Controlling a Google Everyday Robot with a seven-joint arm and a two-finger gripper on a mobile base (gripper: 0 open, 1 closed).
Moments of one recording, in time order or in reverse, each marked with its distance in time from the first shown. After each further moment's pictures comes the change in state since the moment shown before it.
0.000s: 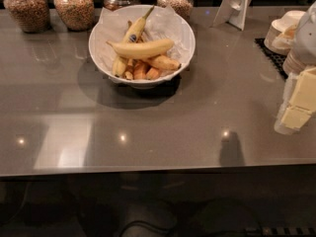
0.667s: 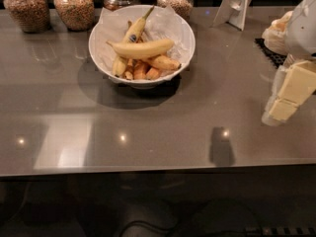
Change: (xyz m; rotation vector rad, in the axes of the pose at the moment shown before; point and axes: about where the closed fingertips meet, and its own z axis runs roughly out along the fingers) arm -0.023 -0.010 0.001 0.031 -0.081 -0.032
